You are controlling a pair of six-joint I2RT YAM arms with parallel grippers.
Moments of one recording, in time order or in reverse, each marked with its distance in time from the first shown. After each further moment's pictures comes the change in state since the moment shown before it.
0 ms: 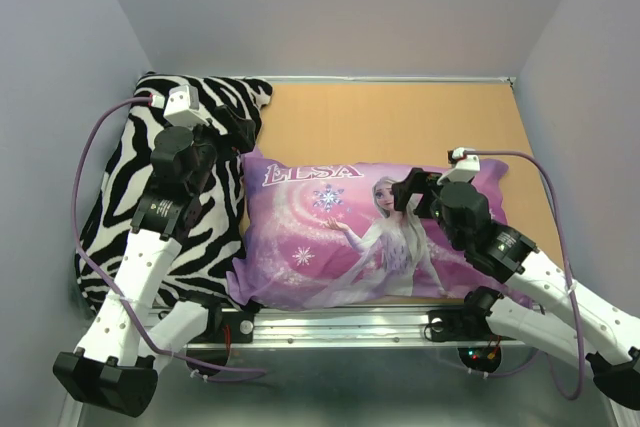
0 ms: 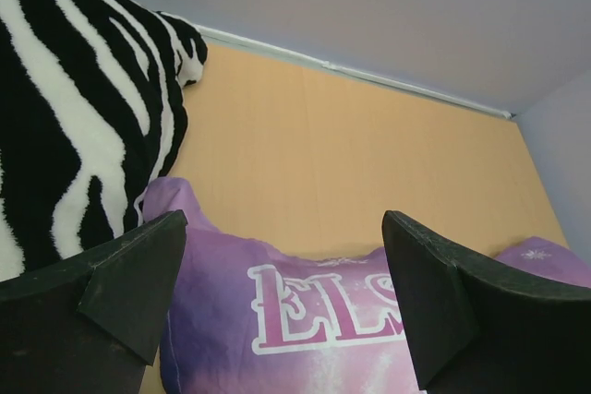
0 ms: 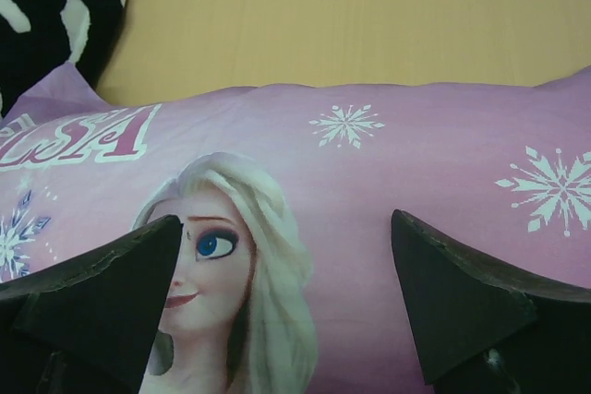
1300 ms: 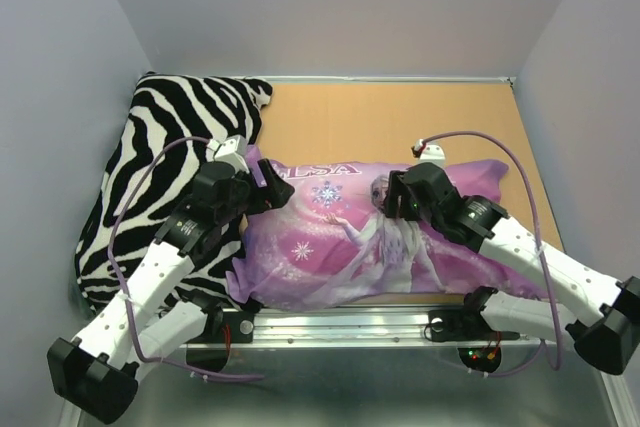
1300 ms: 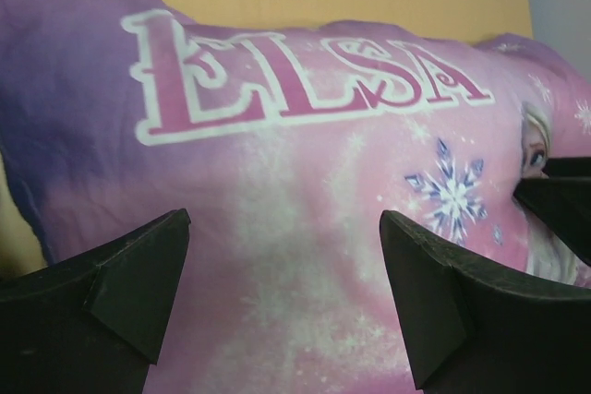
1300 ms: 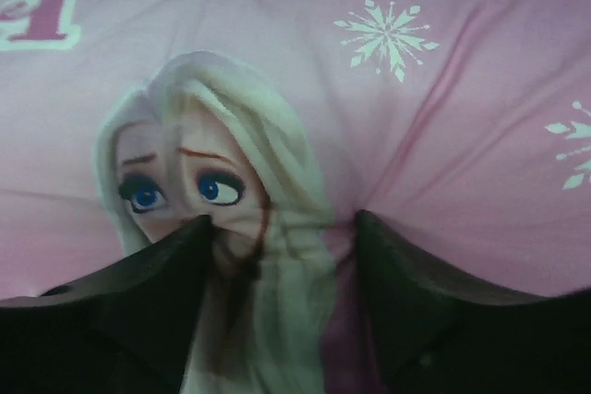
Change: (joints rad) left arm -0.177 -0.074 -0.255 -0.149 0.161 -0.180; right arm -0.001 0.263 0.190 -0.294 -0.179 0.047
